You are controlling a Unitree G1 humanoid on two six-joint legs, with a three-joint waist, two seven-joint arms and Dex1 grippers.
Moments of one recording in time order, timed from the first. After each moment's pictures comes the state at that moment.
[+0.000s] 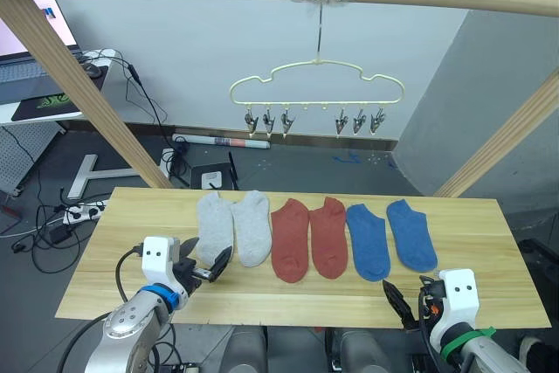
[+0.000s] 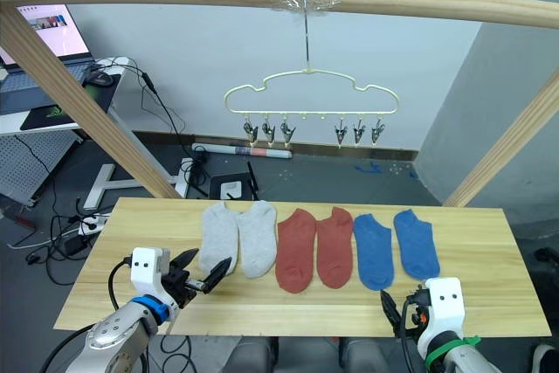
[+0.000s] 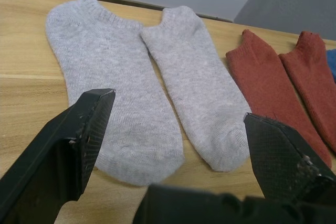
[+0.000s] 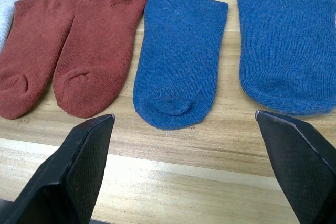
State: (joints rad) left arm 0.28 0.37 0.16 -0.26 -0.31 0.34 -0.47; right arm 0.61 -0.26 -0.10 -0.69 0.33 0.60 0.26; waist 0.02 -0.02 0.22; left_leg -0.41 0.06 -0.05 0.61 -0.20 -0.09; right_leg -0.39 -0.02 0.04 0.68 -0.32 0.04
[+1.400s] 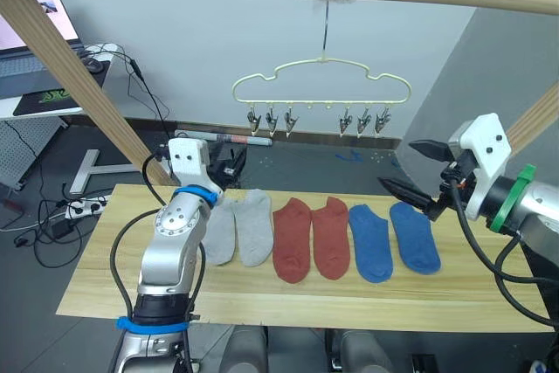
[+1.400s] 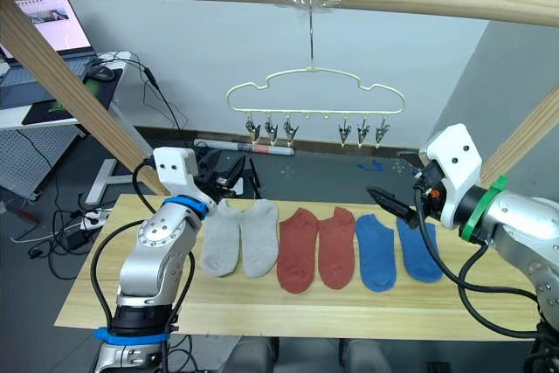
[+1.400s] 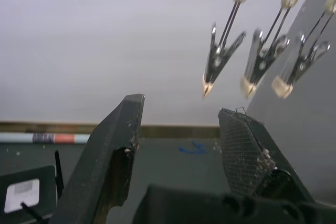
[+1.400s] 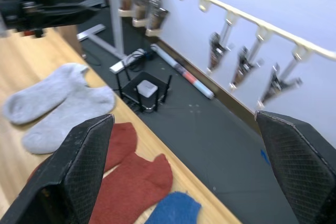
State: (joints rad) left arm -0.34 0.24 0.08 -0.13 -0.16 0.31 -0.22; right arm -0.33 -0.86 -0.28 -0.75 0.79 1.04 0.51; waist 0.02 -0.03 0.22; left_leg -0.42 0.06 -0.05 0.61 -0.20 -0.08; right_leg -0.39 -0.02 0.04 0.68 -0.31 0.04
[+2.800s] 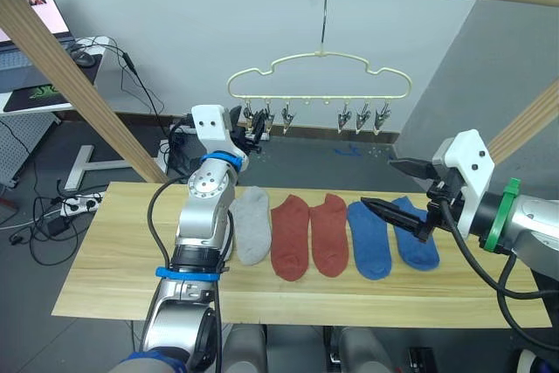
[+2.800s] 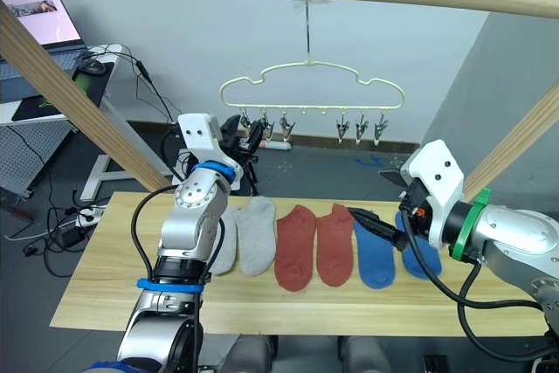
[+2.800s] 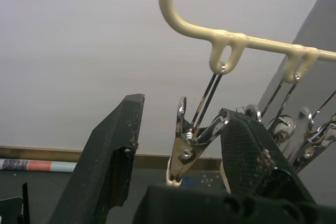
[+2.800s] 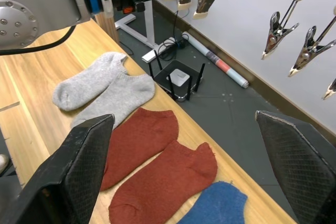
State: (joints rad) left arm -0.60 0.14 0.07 0.17 -0.14 0.16 -0.16; right arm -0.25 -0.89 -0.29 -0.83 1.04 1.07 0.34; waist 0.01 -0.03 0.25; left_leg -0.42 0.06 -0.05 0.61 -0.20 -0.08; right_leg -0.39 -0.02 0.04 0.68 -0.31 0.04
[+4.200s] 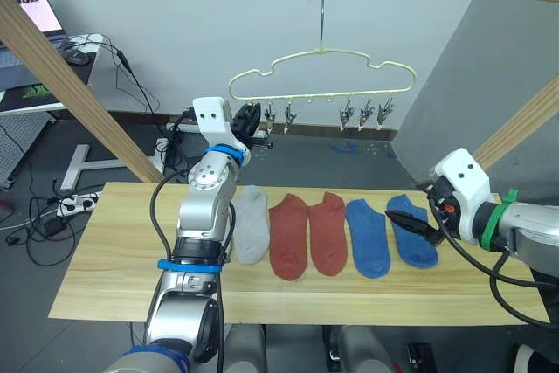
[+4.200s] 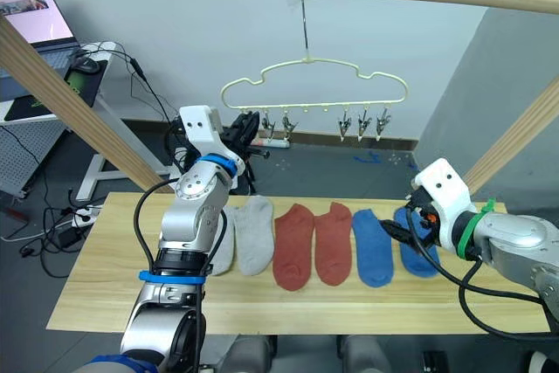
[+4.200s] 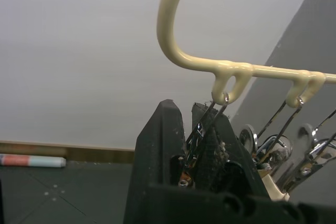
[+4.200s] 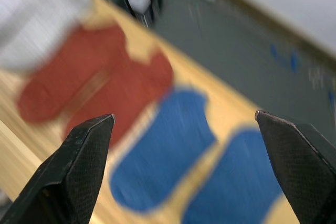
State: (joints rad) left arm -0.64 0.14 0.10 0.19 -0.18 0.22 -0.21; right arm -0.20 -1.03 -0.11 -0.62 0.88 1.14 0.28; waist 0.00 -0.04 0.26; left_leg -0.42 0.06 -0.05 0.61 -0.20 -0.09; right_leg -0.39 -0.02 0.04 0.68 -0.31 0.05
